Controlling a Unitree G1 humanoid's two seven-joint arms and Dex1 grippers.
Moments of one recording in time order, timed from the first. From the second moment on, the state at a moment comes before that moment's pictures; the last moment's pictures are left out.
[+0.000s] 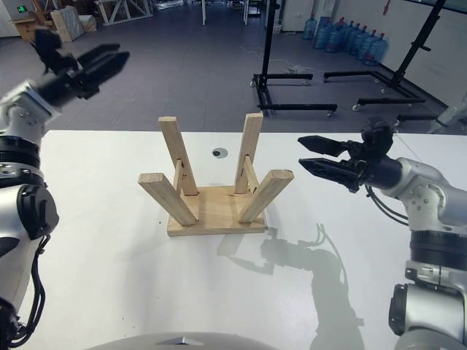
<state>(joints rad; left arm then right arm) -1.17 0.64 0.32 0.75 -0.57 0.51 -1.24 -0.45 -0.77 -0.29 0.13 0.83 0.72 1.42</state>
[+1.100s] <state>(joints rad) -0.14 0.51 0.17 -0.31 -0.90 0.83 -0.96 -0.29 -0.64 -0.12 0.05 0.73 0.67 1.24</state>
